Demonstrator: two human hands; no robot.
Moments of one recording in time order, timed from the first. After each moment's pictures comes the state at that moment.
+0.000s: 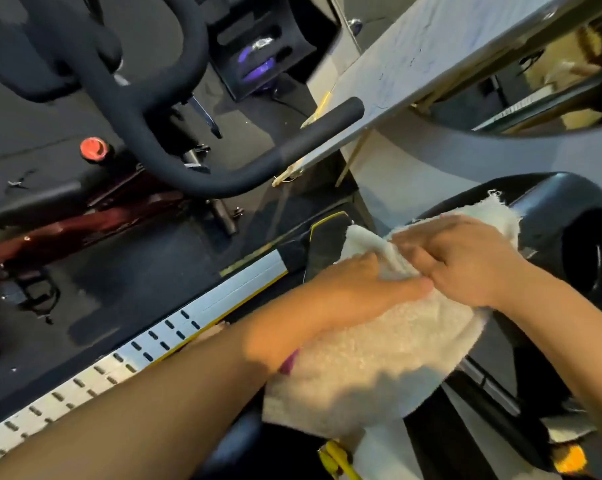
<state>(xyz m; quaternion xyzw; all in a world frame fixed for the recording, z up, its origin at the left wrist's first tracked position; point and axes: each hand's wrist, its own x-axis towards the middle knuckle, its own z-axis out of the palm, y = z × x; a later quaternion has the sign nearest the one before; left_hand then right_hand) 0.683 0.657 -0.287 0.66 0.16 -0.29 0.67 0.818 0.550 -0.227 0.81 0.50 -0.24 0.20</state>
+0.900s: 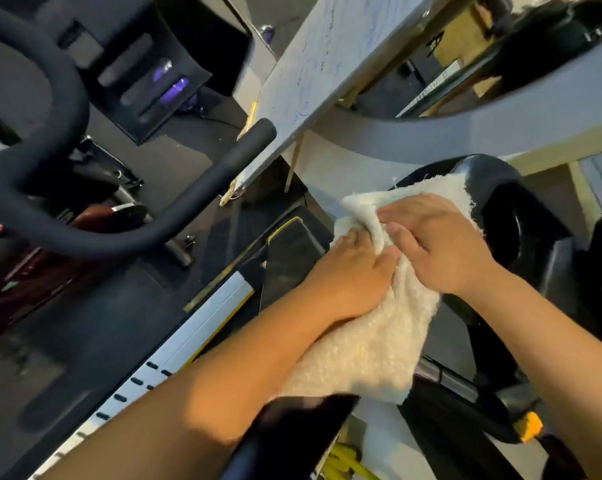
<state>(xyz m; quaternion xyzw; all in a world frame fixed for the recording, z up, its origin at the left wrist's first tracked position) 0.754 0.630 -0.281 0.76 0.04 -0.18 0.63 0.854 0.507 -0.220 0.90 0.41 -0.13 0.07</state>
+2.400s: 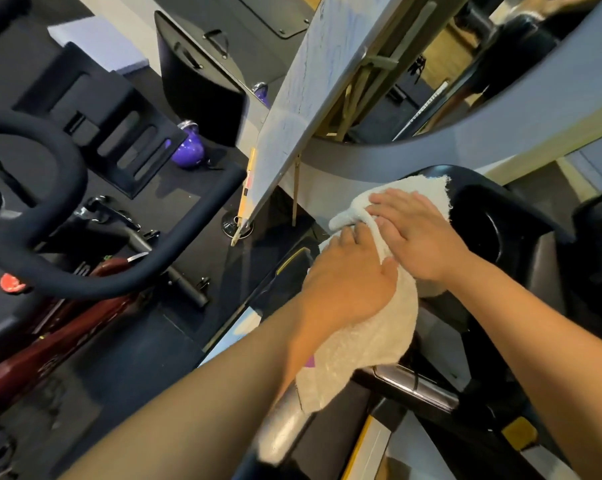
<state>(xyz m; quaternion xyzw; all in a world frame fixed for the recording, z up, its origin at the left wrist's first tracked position) 0.778 0.596 -0.254 0.89 0.04 -0.12 0.44 0.886 0.478 -0.221 0.93 0.35 -0.11 0.06</state>
